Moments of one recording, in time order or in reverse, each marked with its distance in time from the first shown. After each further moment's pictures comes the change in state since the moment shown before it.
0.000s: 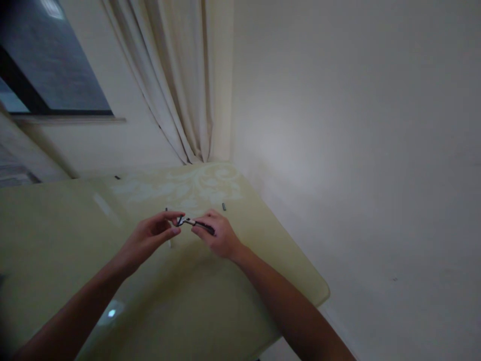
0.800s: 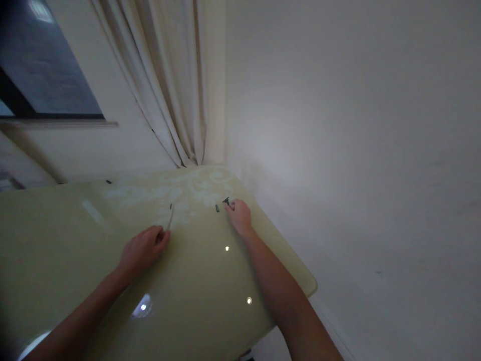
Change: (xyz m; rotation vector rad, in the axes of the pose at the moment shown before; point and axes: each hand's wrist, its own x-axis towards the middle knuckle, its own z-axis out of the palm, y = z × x) left_hand 0.001 -0.056 0.006 0.970 0.084 -0.091; right_hand 0.011 0.112 -0.056 -0.574 0.400 0.425
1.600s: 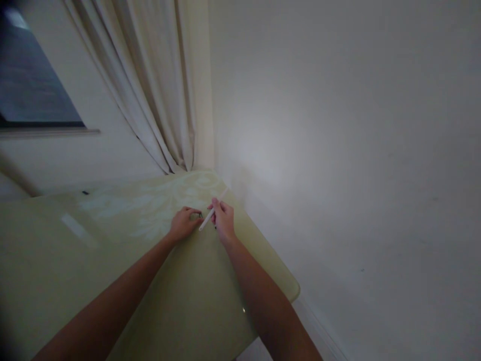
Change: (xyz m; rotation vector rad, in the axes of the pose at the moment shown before) left_hand 0.112 0.099 0.074 -0.313 0.026 0.091; right_hand -0.013 -0.040 -0.010 0.999 -0.027 0.296
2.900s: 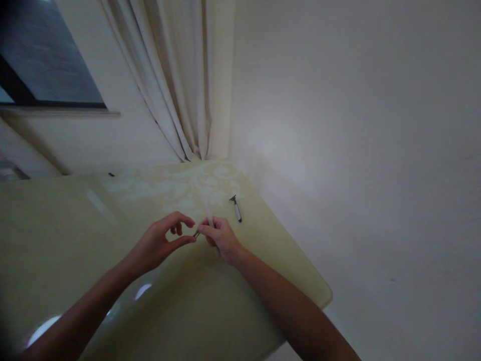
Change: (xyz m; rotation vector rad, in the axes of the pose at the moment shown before) left_hand -0.108 -0.012 -0.125 -0.286 -0.047 0.348; right_hand -0.074 -0.015 0.042 0.096 -0.467 0.392
